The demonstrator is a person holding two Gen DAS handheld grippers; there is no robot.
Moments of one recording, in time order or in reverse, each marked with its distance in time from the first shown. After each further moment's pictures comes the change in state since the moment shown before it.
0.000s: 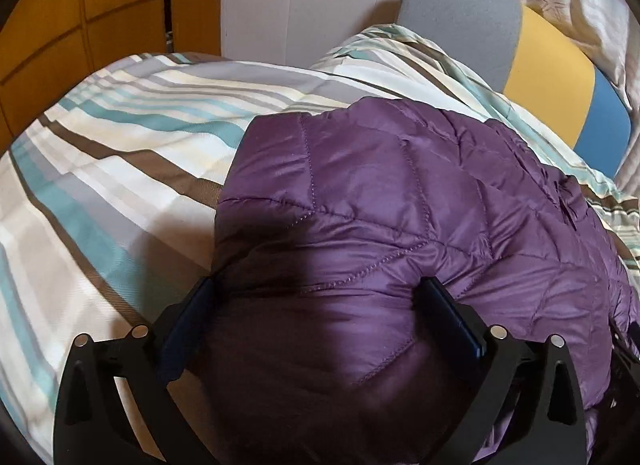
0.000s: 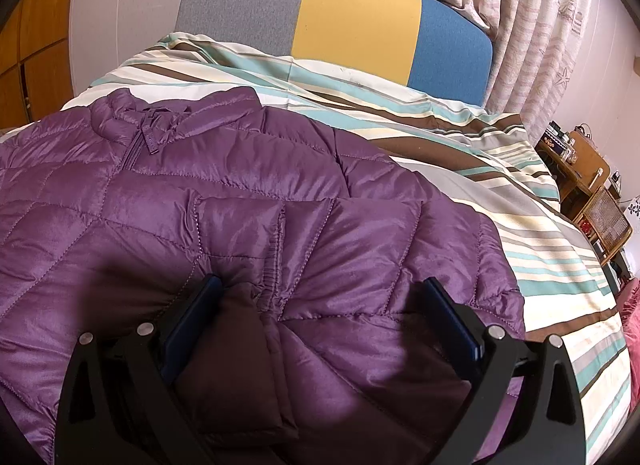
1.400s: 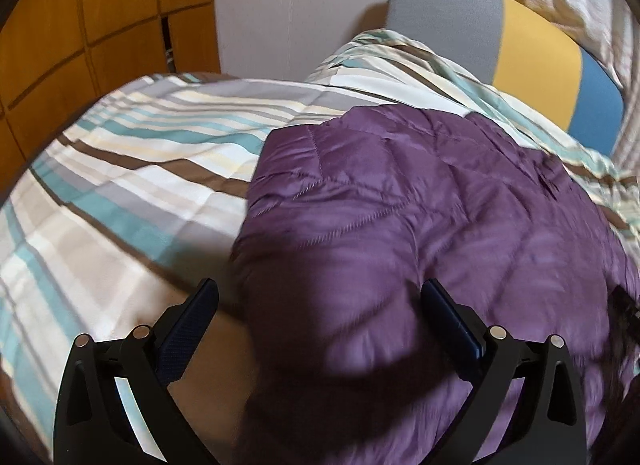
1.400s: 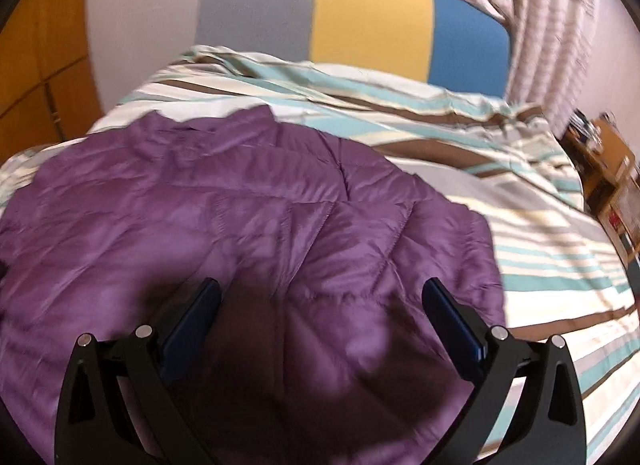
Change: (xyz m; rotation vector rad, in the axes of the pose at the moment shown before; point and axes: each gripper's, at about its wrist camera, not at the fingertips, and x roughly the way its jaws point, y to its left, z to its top) left arm -0.055 0.002 -0.018 0.092 -0.022 0.031; right arm -0.039 -0.028 0.004 0.013 0.006 0.162
